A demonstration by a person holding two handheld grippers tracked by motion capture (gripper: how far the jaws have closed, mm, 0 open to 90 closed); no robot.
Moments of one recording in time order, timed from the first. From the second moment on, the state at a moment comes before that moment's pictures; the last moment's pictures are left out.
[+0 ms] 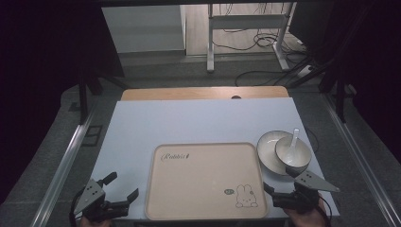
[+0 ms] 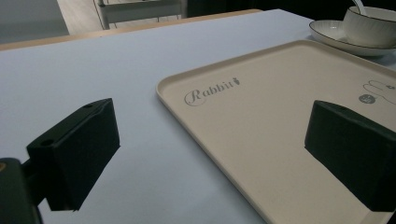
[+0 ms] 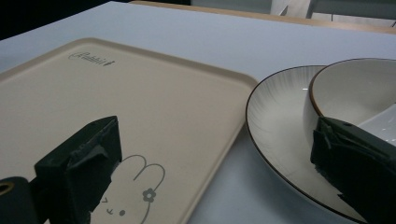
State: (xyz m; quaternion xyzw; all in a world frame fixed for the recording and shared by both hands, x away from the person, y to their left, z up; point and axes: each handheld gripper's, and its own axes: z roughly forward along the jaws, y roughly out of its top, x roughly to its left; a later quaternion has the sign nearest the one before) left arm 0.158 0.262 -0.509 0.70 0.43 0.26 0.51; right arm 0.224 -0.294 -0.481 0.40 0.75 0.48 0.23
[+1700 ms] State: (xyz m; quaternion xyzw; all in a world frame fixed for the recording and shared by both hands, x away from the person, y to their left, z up) left arm 0.159 0.260 -0.510 0.70 0.43 0.26 0.51; right arm 0.247 -0.292 -0.453 0.42 0.76 0.44 0.24
